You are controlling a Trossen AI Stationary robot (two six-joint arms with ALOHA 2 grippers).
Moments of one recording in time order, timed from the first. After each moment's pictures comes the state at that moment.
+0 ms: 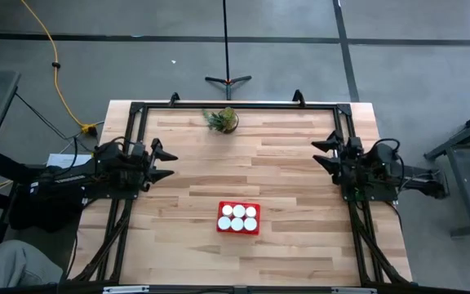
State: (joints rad) left arm 0.22 0.01 0.07 0.10 0.29 -0.26; right arm -0.14 0.02 0.11 0.19 0.01 0.32
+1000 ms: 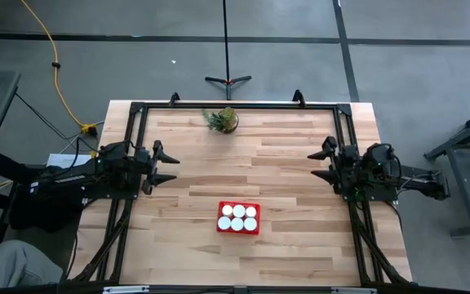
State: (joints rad) left arm 0.22 0.01 0.07 -0.05 0.30 -0.07; right arm -0.16 0.02 0.11 0.08 -0.22 0.22
